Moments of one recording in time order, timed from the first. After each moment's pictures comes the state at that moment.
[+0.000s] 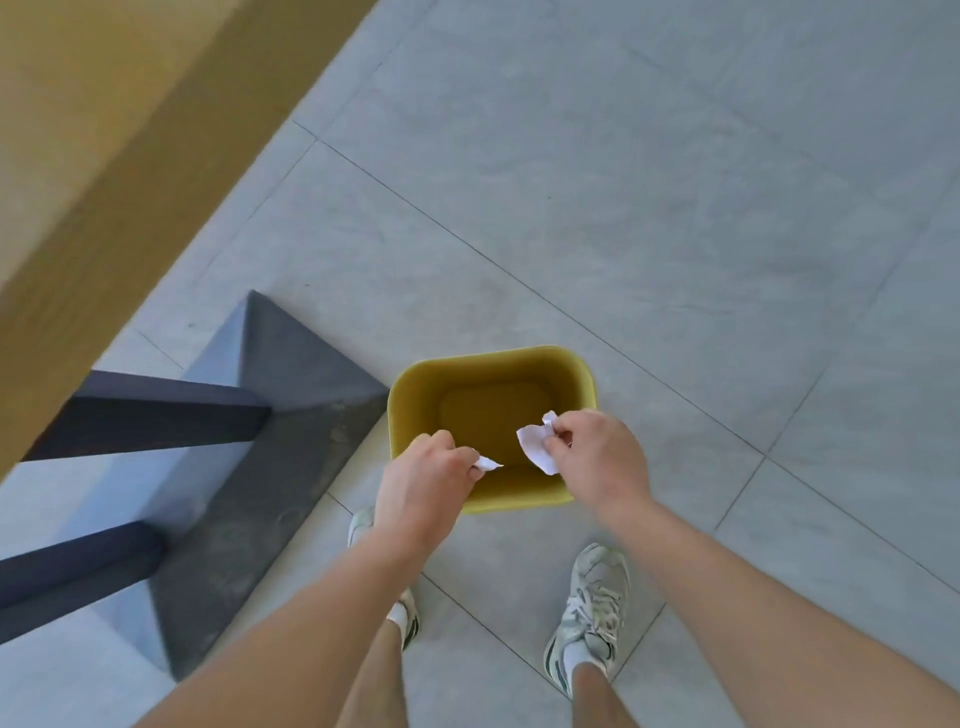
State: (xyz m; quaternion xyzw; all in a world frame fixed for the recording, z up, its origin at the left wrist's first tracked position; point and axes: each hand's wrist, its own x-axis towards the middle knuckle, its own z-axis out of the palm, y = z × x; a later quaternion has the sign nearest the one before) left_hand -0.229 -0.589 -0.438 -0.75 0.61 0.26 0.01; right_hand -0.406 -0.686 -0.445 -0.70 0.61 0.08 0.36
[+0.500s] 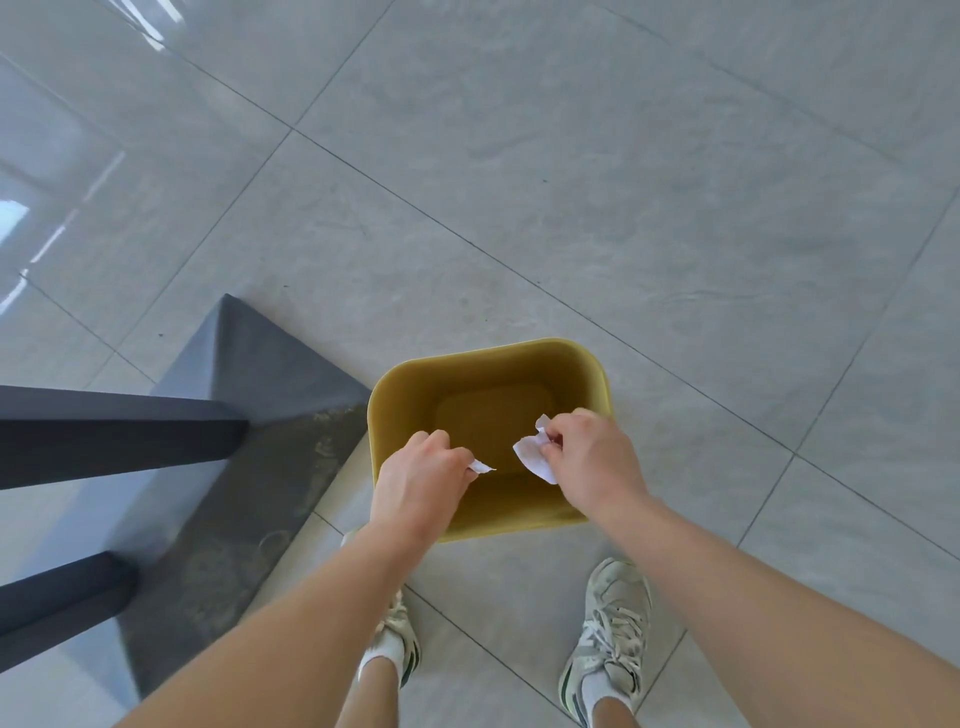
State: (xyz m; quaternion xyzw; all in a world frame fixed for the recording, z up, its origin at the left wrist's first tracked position) left_hand -0.221 -0.603 -0.506 -0.73 0.63 0.25 0.08; right_hand -0.400 -0.689 -0.512 -0.72 0.59 0.10 0.36
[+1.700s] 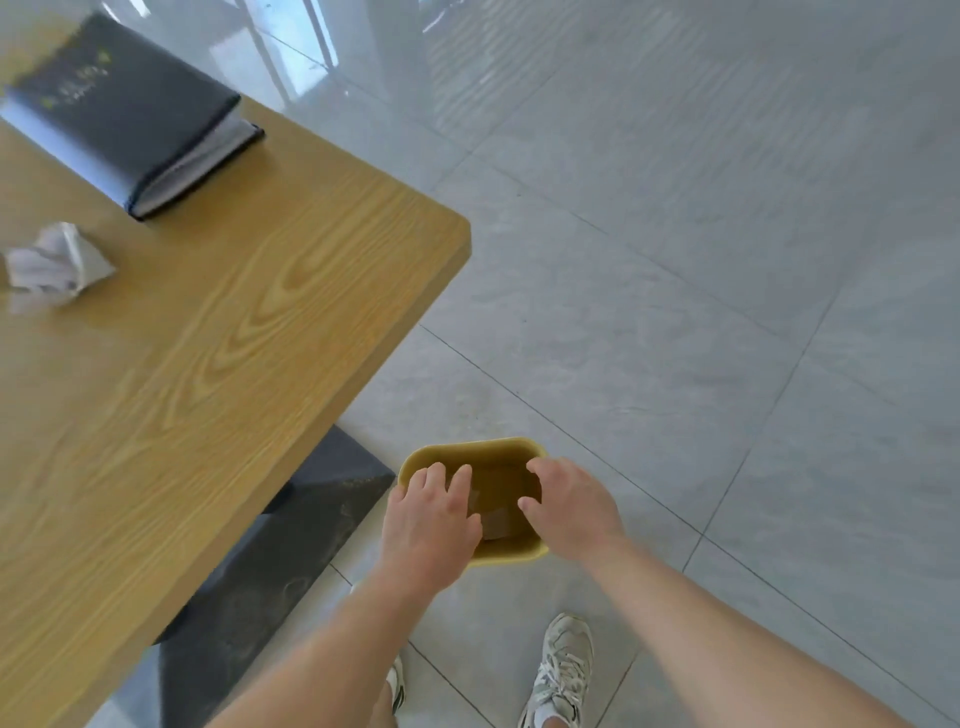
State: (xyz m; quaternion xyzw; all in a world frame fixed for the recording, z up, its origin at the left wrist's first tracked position) left_hand -0.248 -0.611 -0.285 -0.79 0.59 0.20 0.05; right_hand -0.404 -0.702 -0.288 -0.77 0.55 0.12 0.32
